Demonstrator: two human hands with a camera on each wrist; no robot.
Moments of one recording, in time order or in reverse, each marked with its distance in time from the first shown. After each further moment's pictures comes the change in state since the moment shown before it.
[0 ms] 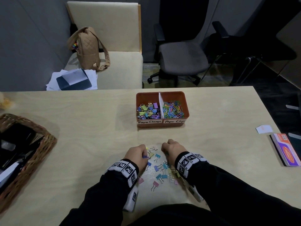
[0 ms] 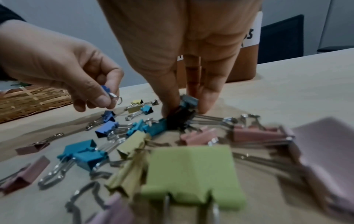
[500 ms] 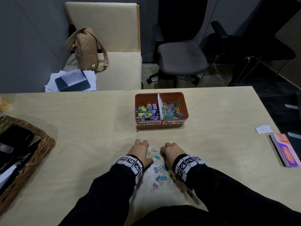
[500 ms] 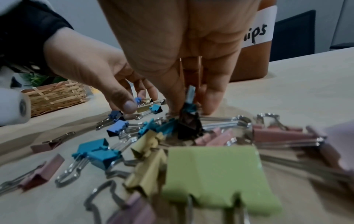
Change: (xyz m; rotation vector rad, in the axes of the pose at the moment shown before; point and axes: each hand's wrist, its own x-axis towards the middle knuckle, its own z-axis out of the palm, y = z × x) left_hand 0.019 0.015 0.001 0.219 -0.095 -0.025; right_hand 0.002 -0.005 0.007 -0.059 0.016 -0.019
